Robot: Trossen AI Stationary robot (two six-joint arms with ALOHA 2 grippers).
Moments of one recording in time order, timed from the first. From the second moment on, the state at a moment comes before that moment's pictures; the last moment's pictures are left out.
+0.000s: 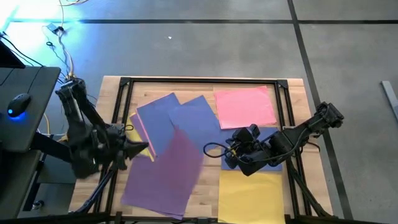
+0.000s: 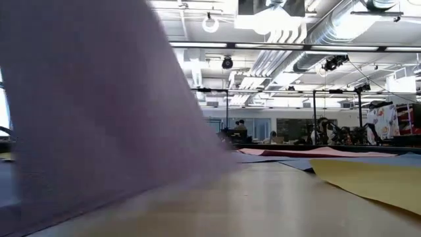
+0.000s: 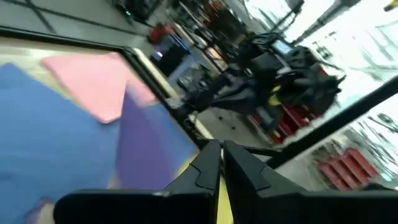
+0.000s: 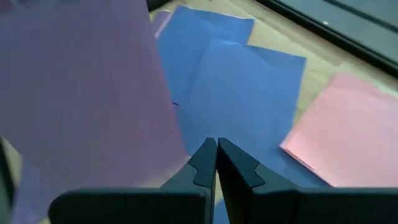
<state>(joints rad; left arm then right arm) -1.11 1.10 0.98 -0.63 -1.41 -1.56 0.53 1.58 1.59 -1.07 0.72 1.07</state>
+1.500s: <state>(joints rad) -1.13 1.72 0.98 -0.82 -0.11 -2.01 0.30 2.15 1.59 -0.78 -0.14 0.95</state>
